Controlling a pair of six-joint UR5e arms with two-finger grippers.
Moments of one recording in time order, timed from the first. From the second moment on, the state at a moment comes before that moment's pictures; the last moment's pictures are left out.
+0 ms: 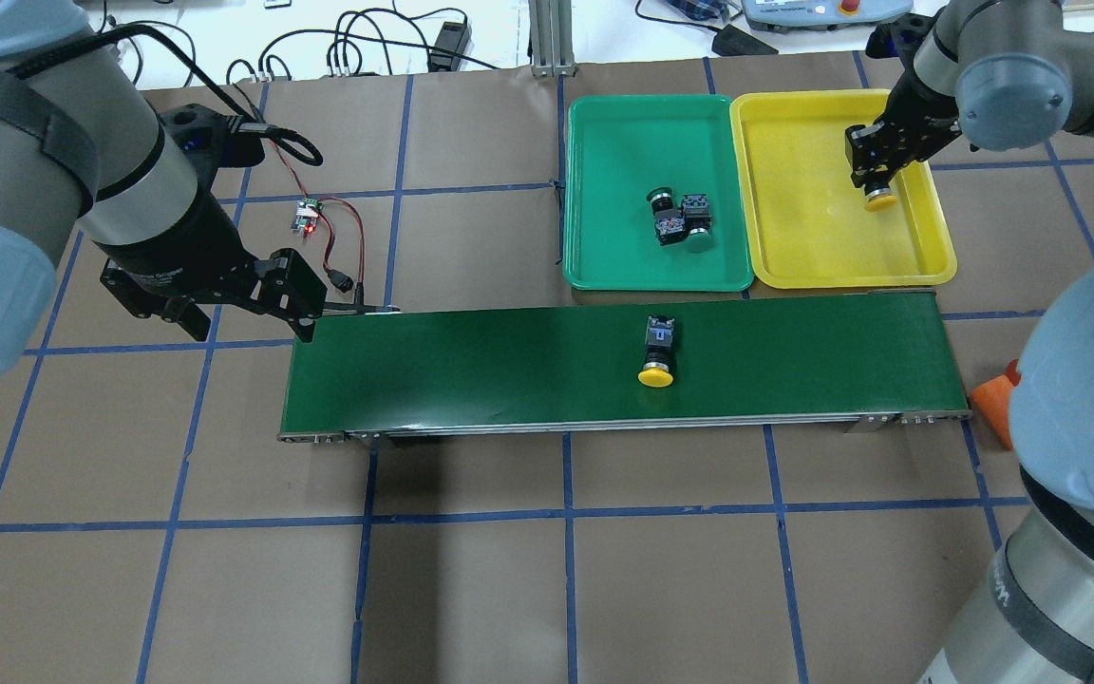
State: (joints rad) left arm -1.55 -1.44 -1.77 -1.56 1.59 0.06; right arm 1.31 -1.00 1.41 -2.02 -1.50 -0.40
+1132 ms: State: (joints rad) left arm -1.55 -1.44 -1.77 -1.56 1.59 0.06; right arm 1.43 -1.17 1.42 -1.75 -1.51 -0.29
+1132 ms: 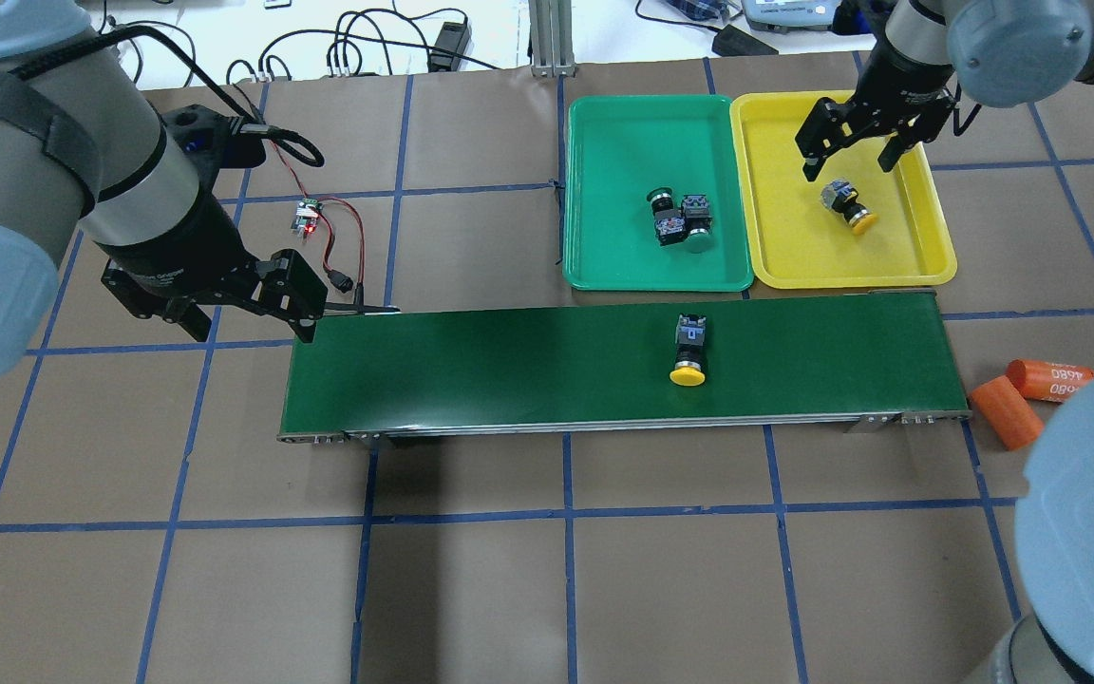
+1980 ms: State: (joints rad) left arm -1.56 -1.44 -1.77 -1.56 1.59 0.06; right arm 1.52 -1.41 1.87 -1.92 -1.54 -0.15
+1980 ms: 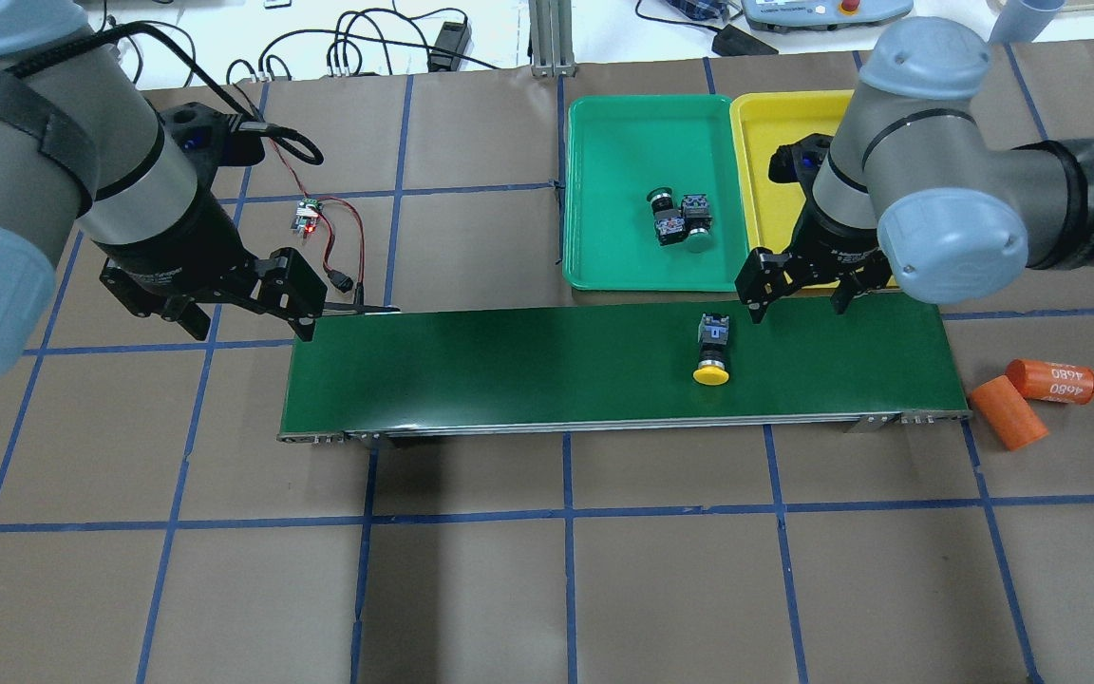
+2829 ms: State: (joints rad) left arm -1.56 -1.43 -1.77 -1.54 1.59 0.07; right arm 1.56 -1.38 1.91 -2.02 -1.53 -0.14
